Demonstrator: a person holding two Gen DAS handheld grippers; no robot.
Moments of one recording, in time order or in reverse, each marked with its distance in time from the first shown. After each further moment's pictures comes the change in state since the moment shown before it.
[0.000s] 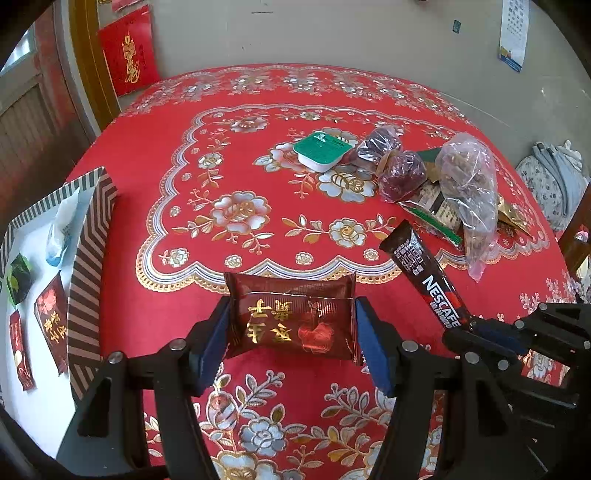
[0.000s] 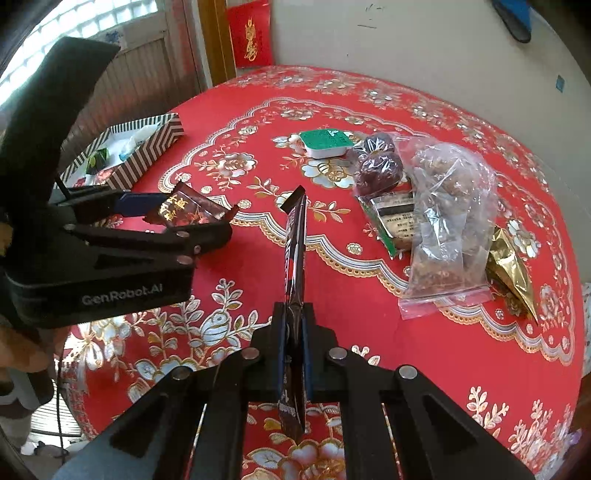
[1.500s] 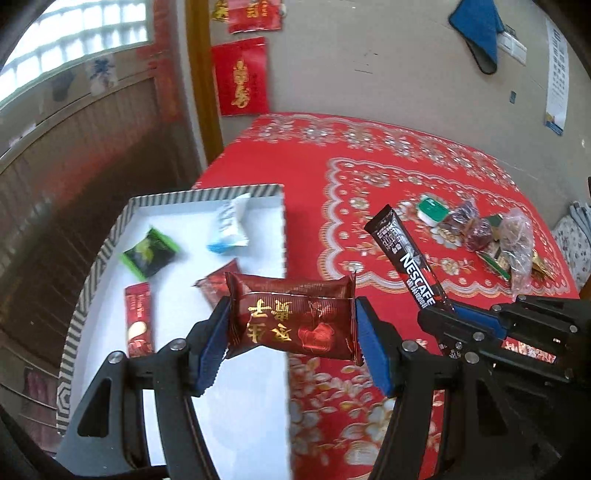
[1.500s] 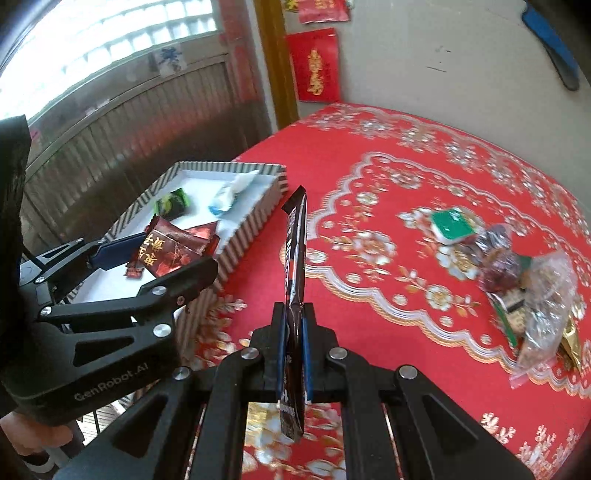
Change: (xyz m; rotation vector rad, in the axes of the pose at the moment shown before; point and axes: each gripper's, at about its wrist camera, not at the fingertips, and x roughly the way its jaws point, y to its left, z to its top) left arm -0.095 0.112 -0.036 -0.171 -0.177 0.187; right arm 0.004 0.117 0.060 -0.047 -0.099 0.139
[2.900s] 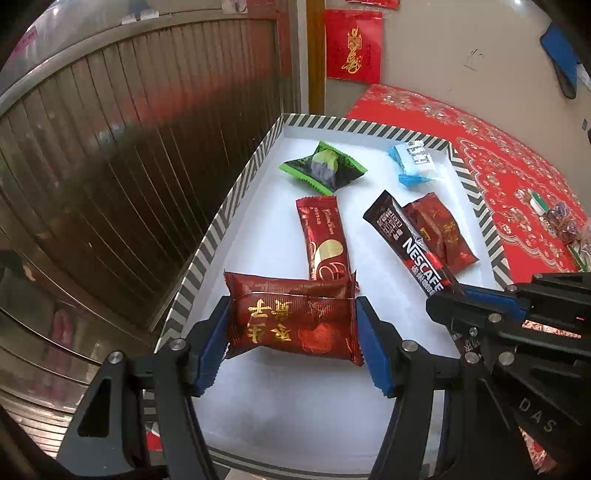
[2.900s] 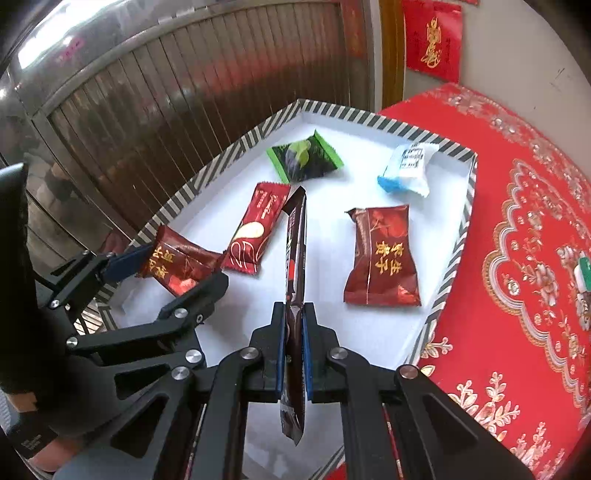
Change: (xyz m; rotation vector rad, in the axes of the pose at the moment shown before) left arm 0.009 0.144 -0.070 -0.166 0.085 0.185; right arm 0.084 0.137 0.015 -0.167 0.167 0.157
